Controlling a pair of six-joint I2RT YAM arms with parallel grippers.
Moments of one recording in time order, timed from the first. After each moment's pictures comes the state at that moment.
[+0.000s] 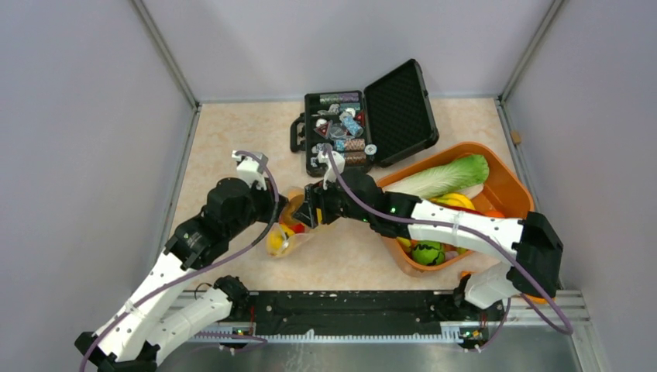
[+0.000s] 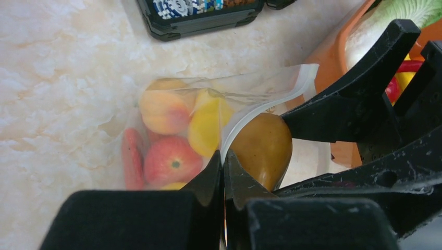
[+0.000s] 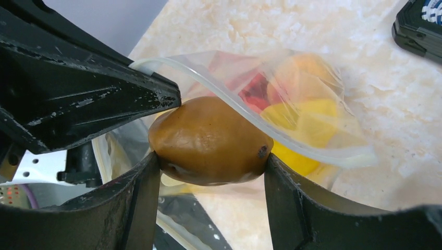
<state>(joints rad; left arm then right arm) -0.63 0.71 0.90 -0.64 -0.07 -0.44 1.11 1.43 1.11 -0.08 0.03 0.54</state>
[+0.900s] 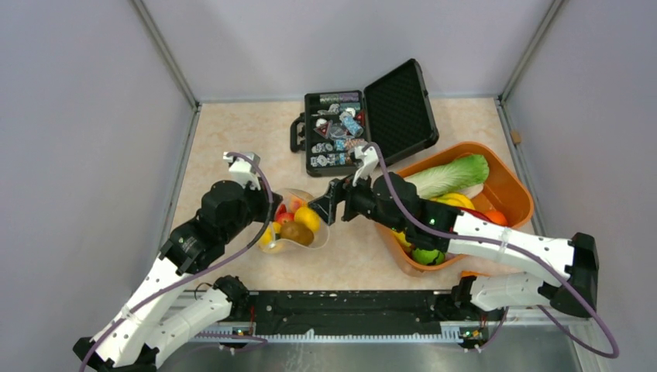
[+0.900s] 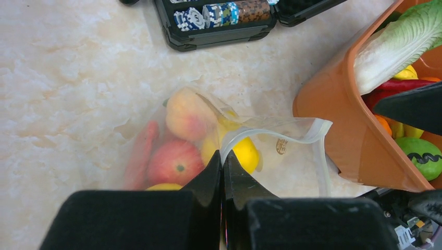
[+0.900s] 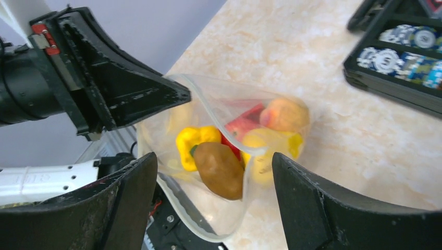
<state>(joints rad) -0.63 0.68 0.90 -0.64 -0.14 -0.44 1.15 1.20 1.06 -0.06 0.19 0.51</state>
